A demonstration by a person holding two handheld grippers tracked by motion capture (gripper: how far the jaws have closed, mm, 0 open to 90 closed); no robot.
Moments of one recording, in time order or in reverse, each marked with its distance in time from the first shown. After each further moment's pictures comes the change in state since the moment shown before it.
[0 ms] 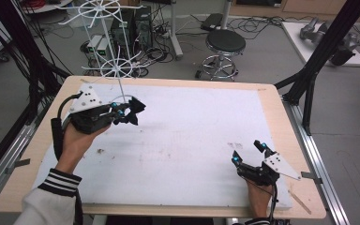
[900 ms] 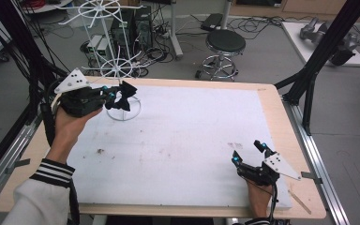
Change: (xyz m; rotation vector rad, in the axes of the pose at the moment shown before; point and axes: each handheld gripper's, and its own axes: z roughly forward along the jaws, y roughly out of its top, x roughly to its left) left arm 0.033 0.019 -0.005 -0.050 0.036 -0.046; right arm 0.000 0.000 0.000 -0.002 0.001 0.001
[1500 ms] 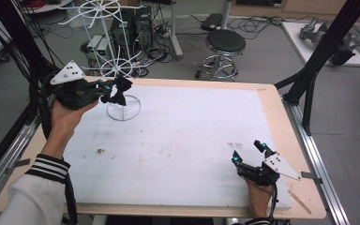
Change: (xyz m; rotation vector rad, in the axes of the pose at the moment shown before) left arm 0.019 0.006 0.002 0.009 0.027 -0.006; right arm 0.000 0.000 0.000 -0.002 -0.002 0.000
